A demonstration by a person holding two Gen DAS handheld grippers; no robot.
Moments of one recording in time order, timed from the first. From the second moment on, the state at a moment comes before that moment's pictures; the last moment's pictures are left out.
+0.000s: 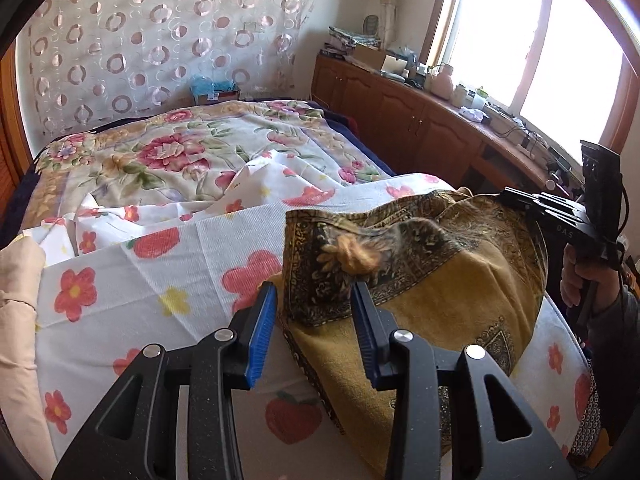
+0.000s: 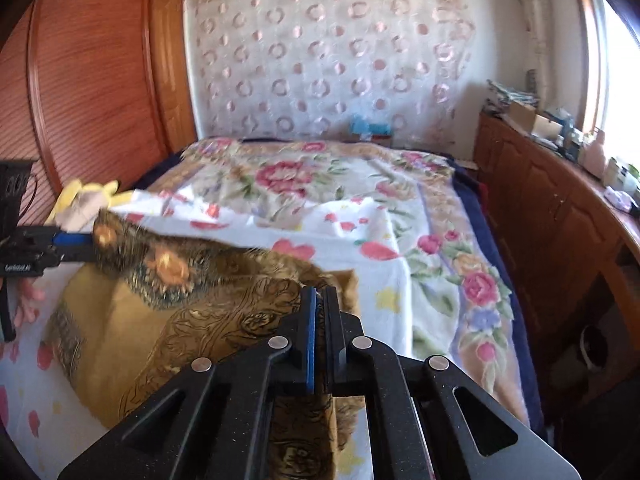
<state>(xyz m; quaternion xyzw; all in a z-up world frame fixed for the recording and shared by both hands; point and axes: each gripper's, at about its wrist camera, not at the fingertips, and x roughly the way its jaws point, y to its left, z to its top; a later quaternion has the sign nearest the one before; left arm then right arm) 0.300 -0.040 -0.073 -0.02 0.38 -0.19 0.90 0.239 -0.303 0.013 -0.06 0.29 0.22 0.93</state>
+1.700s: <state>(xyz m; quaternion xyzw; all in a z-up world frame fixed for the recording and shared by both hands) 0.343 -0.044 -0.117 0.00 0.45 -0.15 0.88 0.297 -0.290 -0.008 -0.06 0.40 0.24 0.88</state>
